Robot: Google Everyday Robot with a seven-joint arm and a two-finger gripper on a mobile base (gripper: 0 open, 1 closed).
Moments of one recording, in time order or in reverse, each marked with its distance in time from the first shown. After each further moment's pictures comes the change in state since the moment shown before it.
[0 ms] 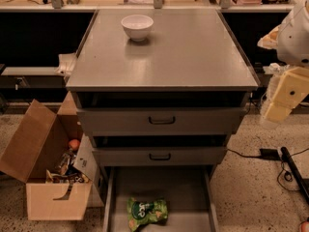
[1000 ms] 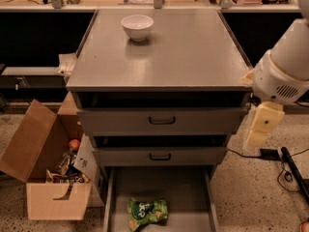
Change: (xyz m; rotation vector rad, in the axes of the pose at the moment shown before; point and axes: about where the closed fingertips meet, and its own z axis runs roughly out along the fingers) arm 0.015 0.014 0.089 -0.163 -0.019 0.004
